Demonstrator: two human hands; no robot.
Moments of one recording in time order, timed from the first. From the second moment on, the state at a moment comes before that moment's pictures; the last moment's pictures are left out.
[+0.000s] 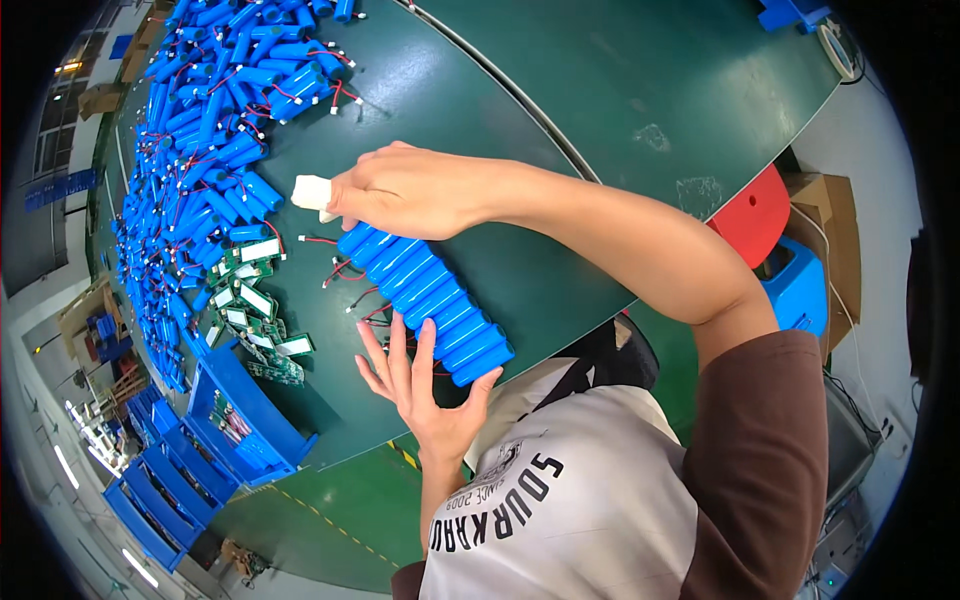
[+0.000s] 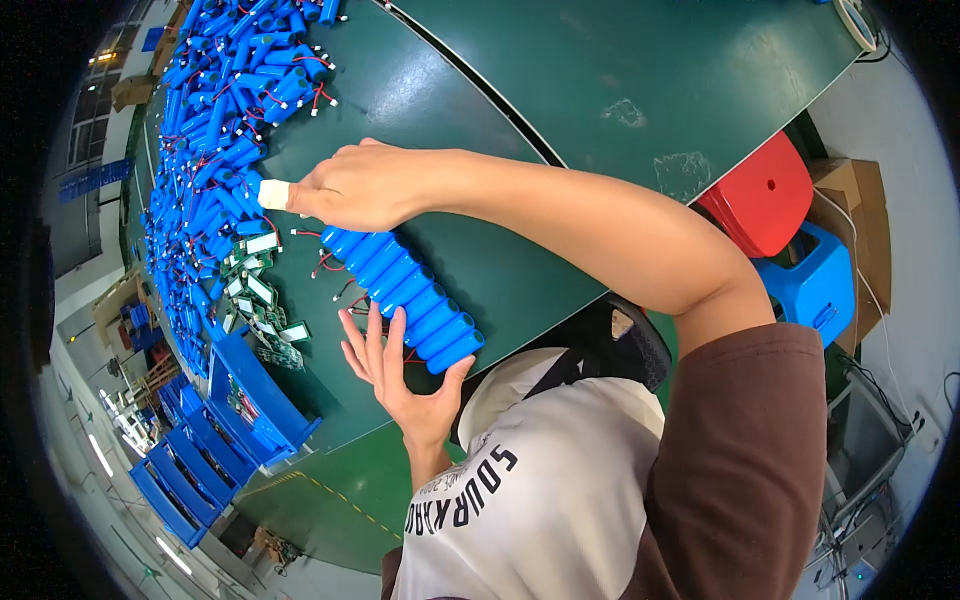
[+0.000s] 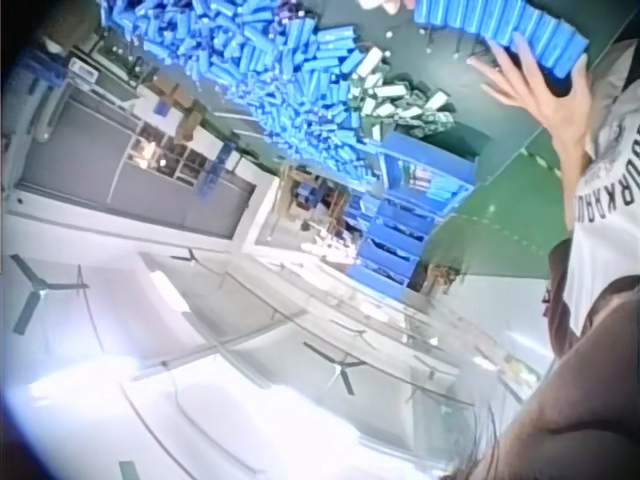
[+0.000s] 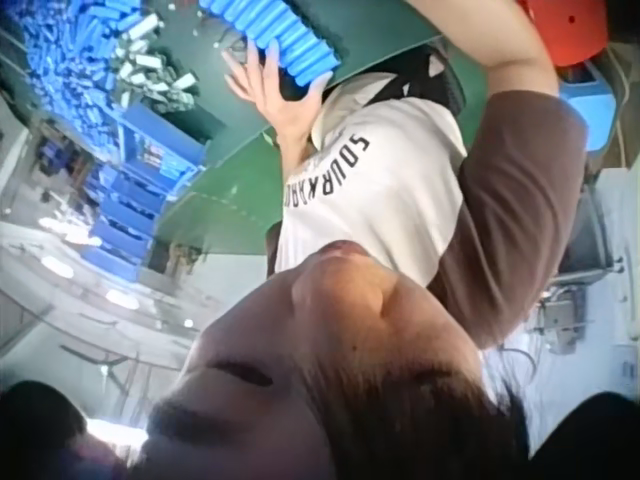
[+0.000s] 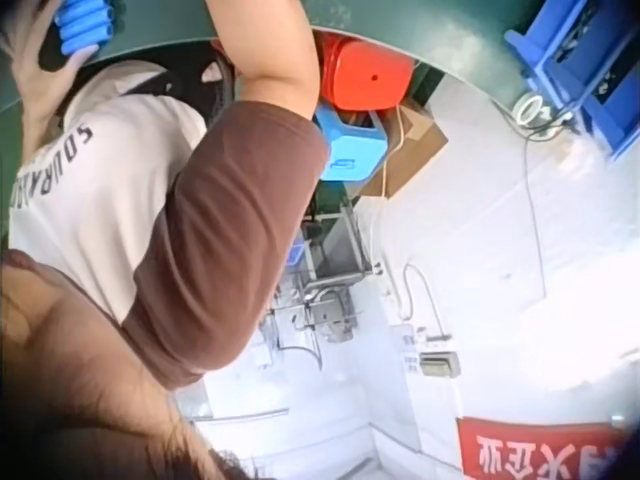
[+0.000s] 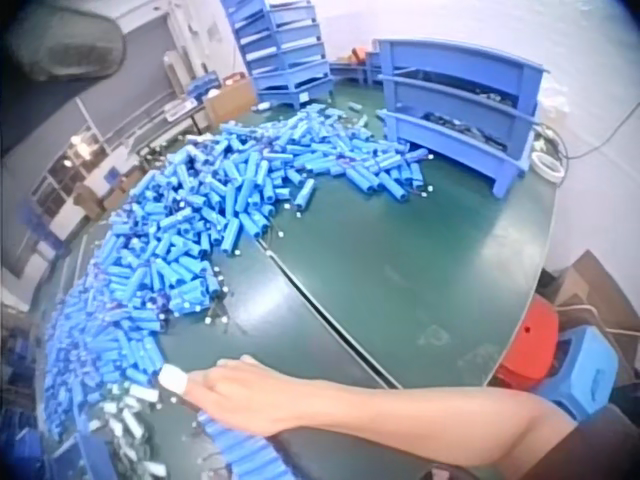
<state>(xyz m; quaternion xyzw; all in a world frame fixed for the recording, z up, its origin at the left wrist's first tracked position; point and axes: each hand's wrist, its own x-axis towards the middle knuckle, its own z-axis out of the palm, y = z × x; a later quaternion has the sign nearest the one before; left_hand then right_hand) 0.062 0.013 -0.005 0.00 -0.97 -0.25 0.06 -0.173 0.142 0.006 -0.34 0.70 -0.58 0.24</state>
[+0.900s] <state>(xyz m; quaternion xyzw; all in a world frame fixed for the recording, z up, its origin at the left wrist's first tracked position) 0.011 0.015 -0.001 -0.10 -0.93 -0.28 0.20 -0.132 0.210 0.017 -0.17 0.66 -0.73 -0.02</state>
